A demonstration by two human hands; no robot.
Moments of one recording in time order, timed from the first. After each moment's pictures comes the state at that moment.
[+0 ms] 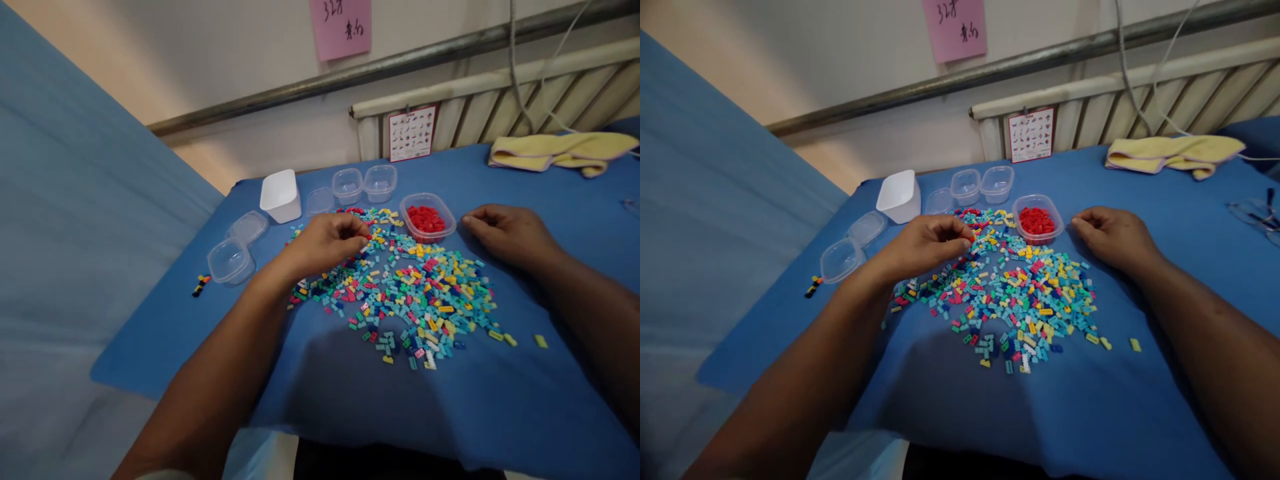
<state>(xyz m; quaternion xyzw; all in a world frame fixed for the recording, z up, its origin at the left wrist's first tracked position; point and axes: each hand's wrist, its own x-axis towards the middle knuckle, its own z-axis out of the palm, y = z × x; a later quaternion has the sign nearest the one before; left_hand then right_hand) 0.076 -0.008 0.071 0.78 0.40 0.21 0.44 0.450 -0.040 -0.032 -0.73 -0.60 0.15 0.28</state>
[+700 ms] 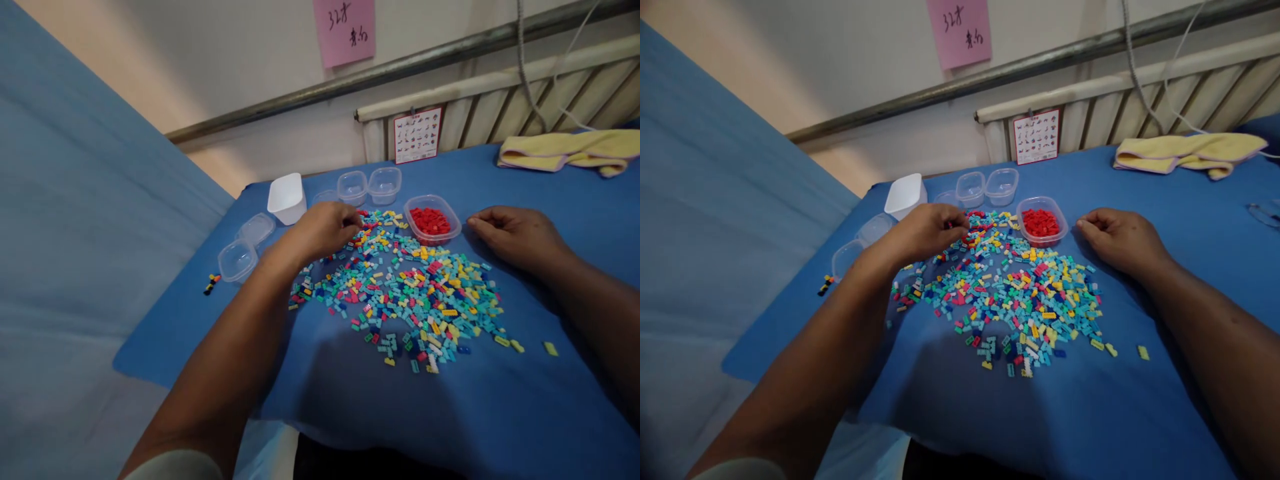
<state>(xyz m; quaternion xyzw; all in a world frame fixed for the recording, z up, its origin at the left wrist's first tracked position) 0.080 0.017 0.094 0.88 0.44 0.08 0.14 0.452 -0.039 -0.036 -0.73 -0.60 0.16 0.29</state>
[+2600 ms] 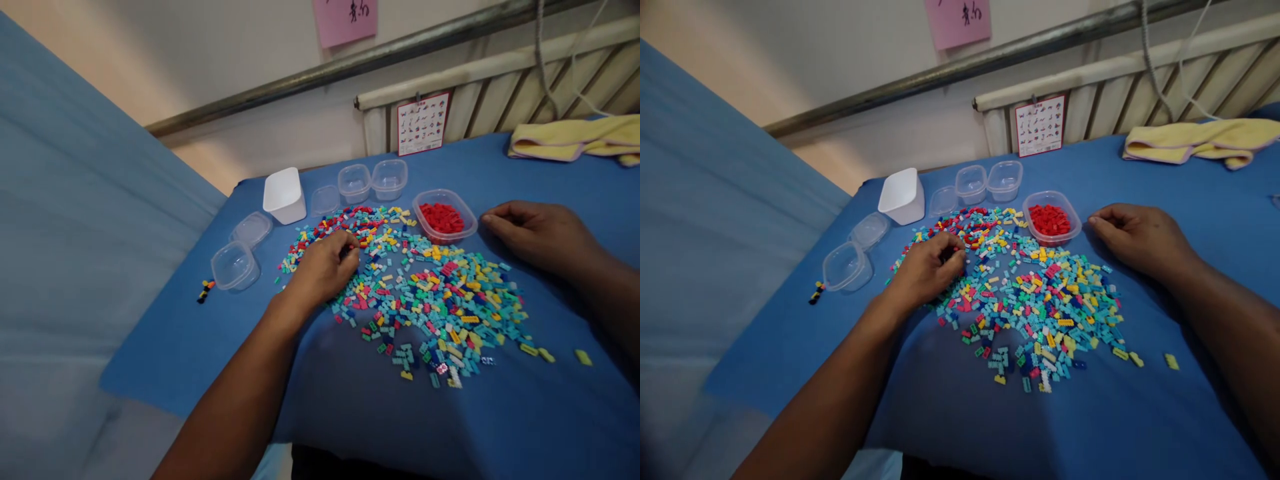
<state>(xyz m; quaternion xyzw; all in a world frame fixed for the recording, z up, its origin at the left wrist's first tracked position) 0.049 -0.023 0.031 0.83 0.48 0.19 0.21 0.443 -0.043 -0.025 -0.76 -0.58 0.15 0.28</state>
